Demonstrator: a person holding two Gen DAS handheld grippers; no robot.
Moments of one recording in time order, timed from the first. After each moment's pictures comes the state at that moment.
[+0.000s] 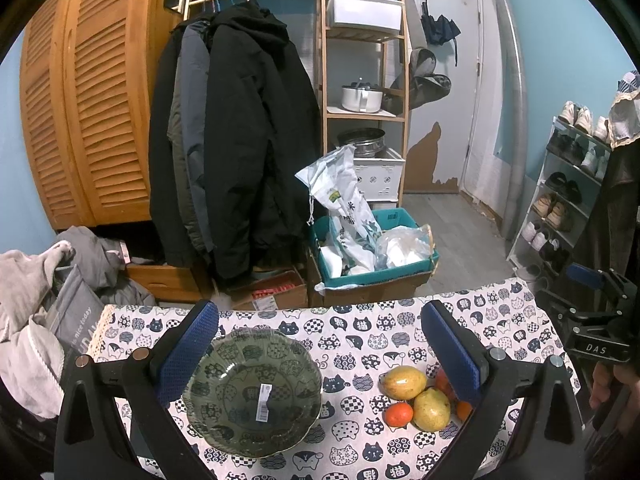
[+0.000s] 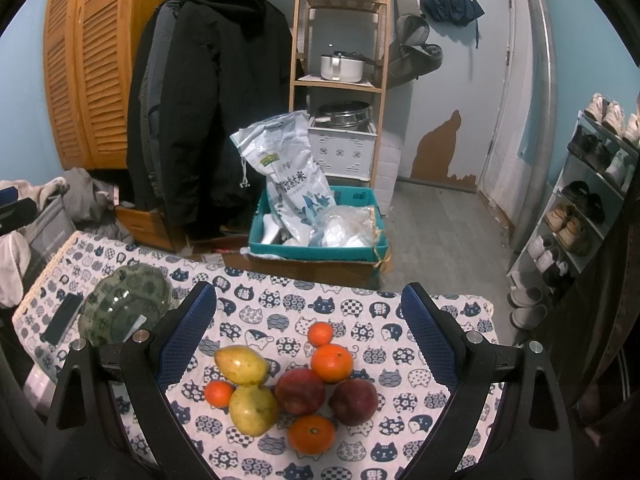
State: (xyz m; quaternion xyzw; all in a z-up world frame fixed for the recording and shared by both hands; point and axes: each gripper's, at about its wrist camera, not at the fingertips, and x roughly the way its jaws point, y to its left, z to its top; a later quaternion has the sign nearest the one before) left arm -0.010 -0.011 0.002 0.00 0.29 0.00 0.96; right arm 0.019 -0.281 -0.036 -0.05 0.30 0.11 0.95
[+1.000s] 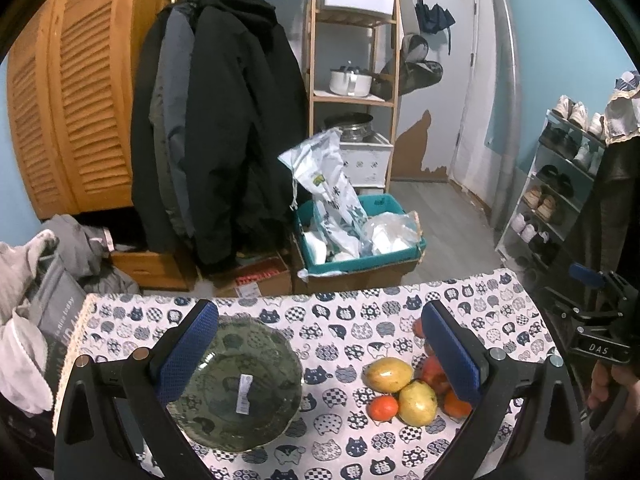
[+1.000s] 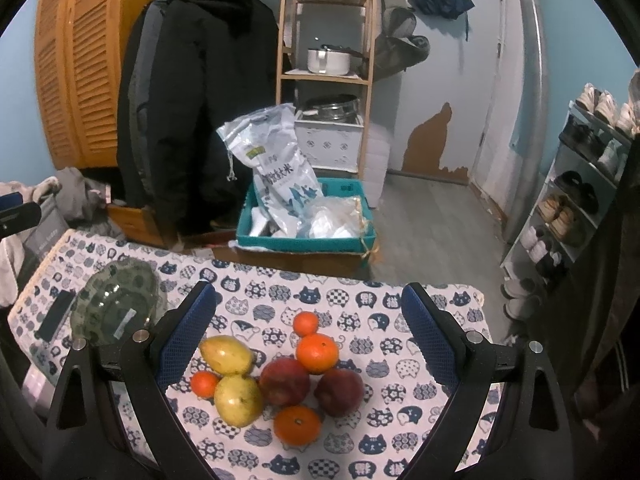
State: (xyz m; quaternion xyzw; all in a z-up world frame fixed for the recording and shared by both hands) left arm 0.010 -0.020 -0.011 -0.02 0.33 -0.03 0.94; right arm 0.018 -0.310 -0.045 -0.05 0.31 0.10 0.94
